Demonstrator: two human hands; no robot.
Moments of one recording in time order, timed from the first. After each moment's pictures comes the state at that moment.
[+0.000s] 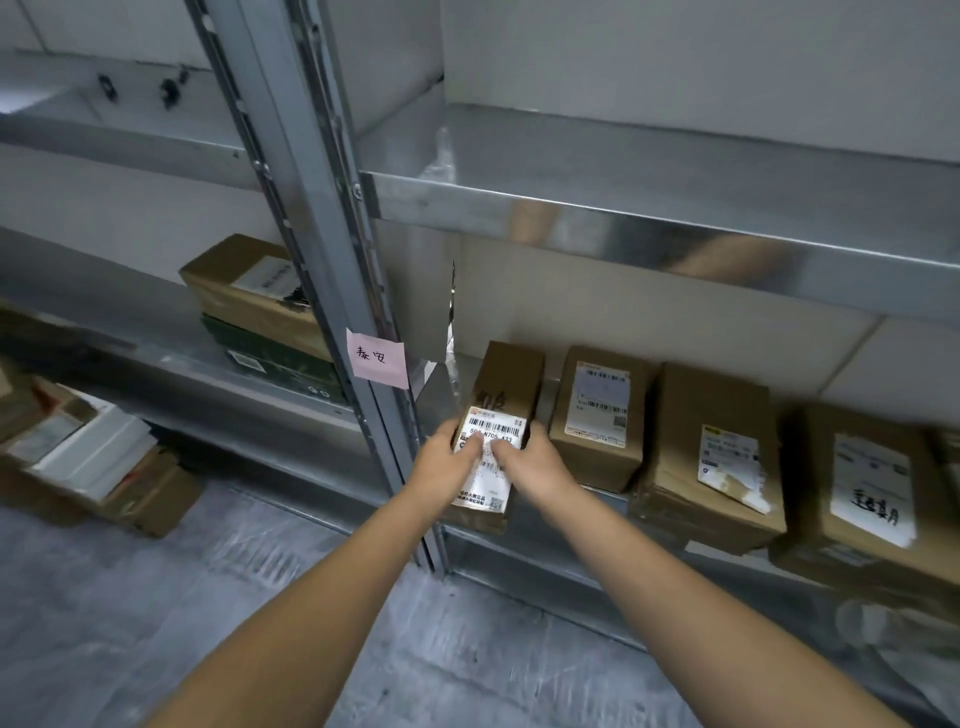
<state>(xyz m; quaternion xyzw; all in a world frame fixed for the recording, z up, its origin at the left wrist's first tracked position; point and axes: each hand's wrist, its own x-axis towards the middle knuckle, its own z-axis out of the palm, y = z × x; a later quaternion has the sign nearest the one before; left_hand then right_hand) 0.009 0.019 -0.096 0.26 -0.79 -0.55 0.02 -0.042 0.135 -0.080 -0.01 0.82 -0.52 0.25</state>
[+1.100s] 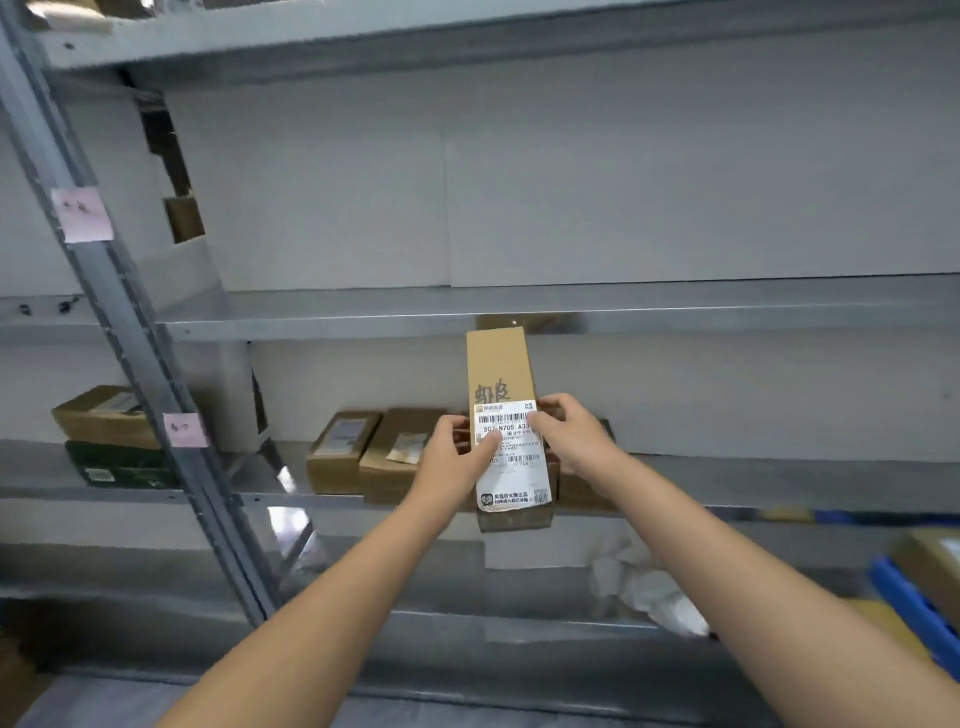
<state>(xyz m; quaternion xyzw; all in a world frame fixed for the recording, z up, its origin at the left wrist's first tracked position) 0.158 0.494 0.087 0.06 -0.79 -0.60 0.13 0.101 0.653 0.101 -0.07 0.81 -0.58 0.04</state>
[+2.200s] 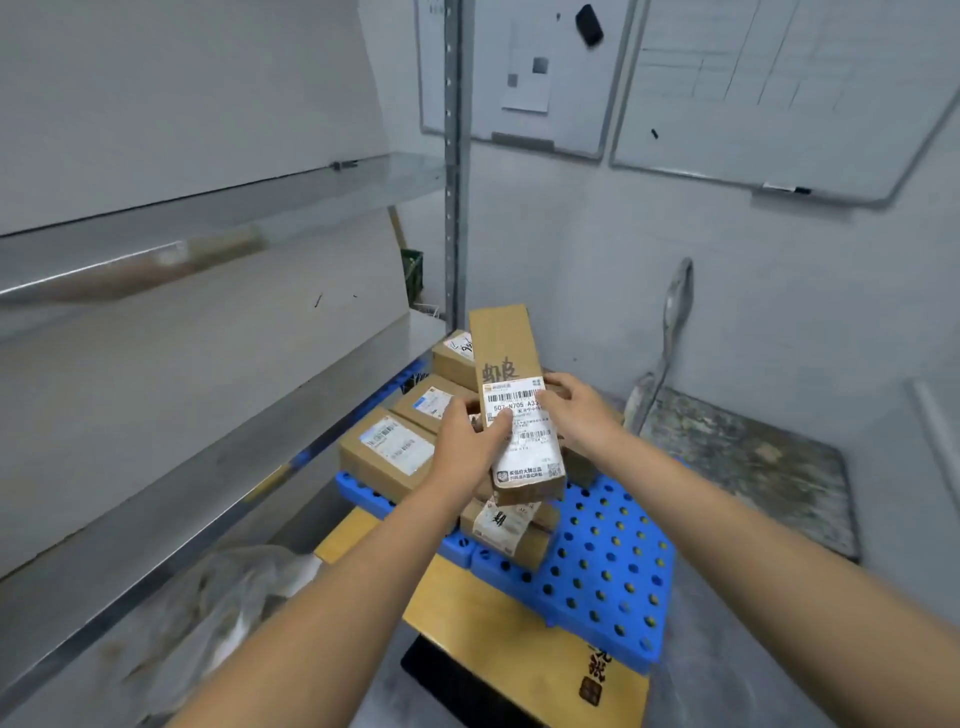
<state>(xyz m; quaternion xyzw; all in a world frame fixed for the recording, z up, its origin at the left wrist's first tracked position) 0.149 1.140 0.015 -0.31 -0.71 -0.58 -0.25 0.252 1.251 0.048 0.43 0.75 -0.46 -0.22</state>
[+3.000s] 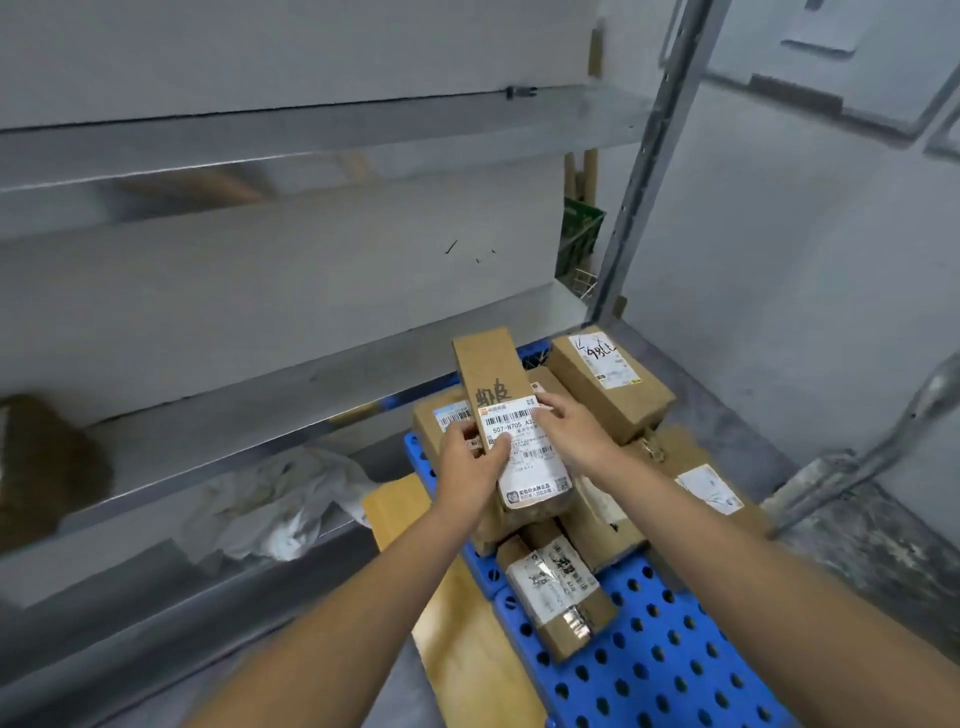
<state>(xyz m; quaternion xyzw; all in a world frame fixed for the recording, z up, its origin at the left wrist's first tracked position) 0.083 1.183 -0.064 -0.02 -0.75 -0.64 -0.16 0.104 1.329 -0.035 0.26 0.81 -0.53 0.01</state>
